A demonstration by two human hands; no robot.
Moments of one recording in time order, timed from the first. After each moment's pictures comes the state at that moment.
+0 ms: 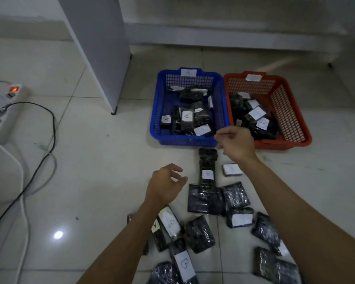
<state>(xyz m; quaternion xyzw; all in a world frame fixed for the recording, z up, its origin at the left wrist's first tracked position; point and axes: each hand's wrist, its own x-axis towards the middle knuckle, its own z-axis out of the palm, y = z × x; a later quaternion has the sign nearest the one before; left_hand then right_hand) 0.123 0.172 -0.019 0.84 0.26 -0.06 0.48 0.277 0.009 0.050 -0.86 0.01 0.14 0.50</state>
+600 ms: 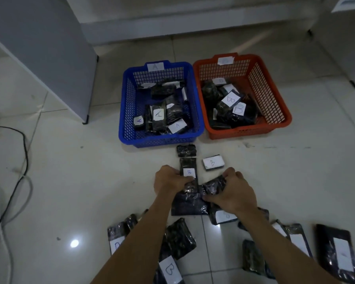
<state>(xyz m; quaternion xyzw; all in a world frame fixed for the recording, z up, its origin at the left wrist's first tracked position) 0.192 0.095 -0.033 0.83 0.37 -0.18 0.39 0.201 -0.093 -0.033 -0.95 0.01 0.24 0.21</state>
